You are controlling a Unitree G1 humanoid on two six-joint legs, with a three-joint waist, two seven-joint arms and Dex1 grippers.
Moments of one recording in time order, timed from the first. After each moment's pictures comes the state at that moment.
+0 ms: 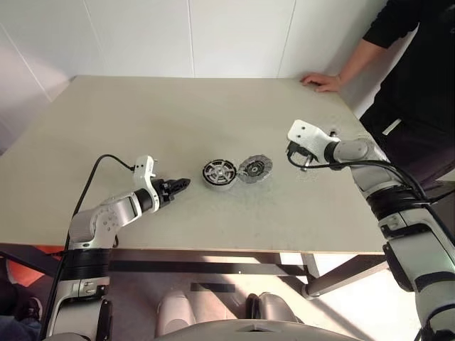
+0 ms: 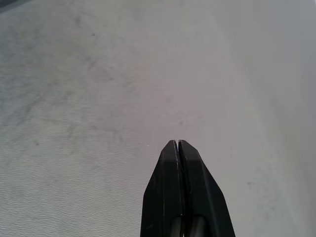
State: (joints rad) left arm -0.32 0.36 0.18 0.04 -0.65 0.94 -0.46; right arm -0.72 -0.68 0.33 0.55 -0.19 0.14 0.80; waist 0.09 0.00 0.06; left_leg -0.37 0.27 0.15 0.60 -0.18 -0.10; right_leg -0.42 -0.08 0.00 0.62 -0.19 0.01
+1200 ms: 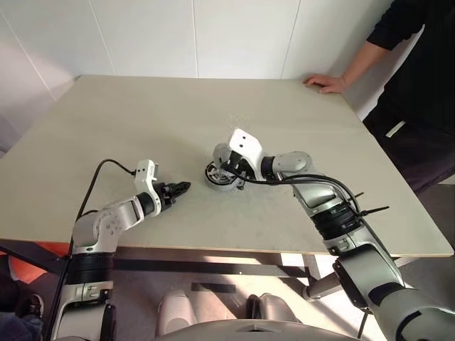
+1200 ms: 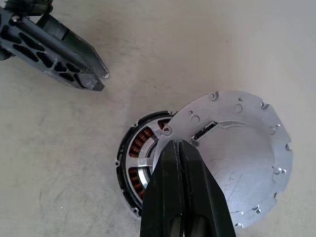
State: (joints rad) left arm -0.29 0.32 0.20 0.02 -0.64 0.94 -0.42; right arm -0.70 -0.29 0.34 0.24 -0.06 0.42 0.84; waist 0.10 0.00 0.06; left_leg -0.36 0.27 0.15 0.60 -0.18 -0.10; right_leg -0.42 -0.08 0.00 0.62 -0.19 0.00
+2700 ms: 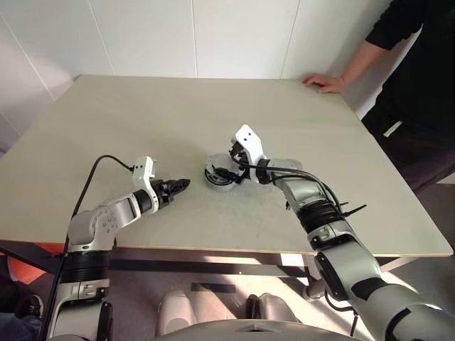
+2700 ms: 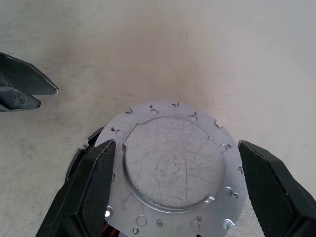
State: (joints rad) left arm -0.31 0.35 0.20 0.01 -0.64 0.95 -0.48; right arm -0.74 -0.18 0.21 0.58 0.03 0.25 0.74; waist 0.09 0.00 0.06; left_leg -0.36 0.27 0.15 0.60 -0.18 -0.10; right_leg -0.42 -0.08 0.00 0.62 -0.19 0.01
